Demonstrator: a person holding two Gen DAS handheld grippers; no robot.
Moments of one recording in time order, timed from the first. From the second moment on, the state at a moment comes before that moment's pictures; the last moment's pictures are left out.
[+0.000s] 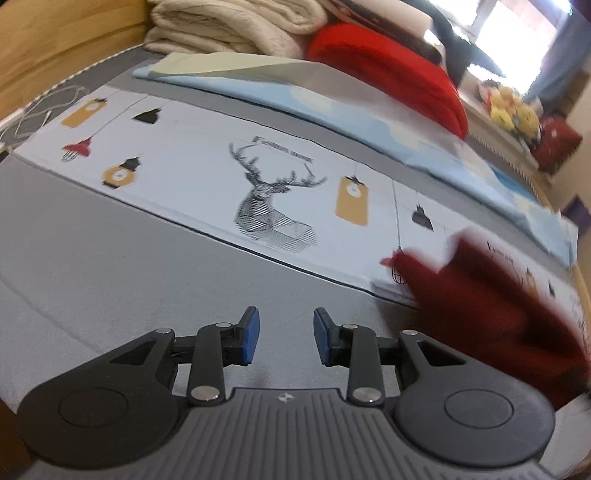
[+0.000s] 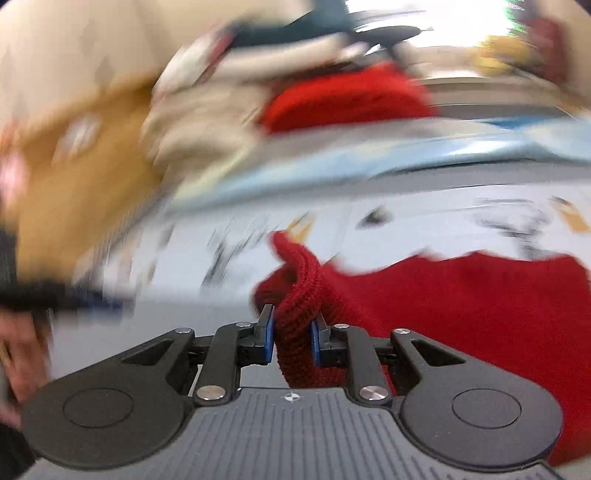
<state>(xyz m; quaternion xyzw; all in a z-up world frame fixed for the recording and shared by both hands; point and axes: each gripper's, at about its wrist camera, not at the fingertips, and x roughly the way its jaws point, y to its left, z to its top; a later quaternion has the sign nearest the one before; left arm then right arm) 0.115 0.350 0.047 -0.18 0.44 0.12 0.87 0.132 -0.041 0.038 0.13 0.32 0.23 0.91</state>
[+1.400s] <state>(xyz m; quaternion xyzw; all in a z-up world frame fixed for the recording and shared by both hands) 0.229 0.032 -0.038 -0.16 0.50 -0.16 0.84 0.212 -0.368 -0.084 0.21 0.50 0.03 0.84</state>
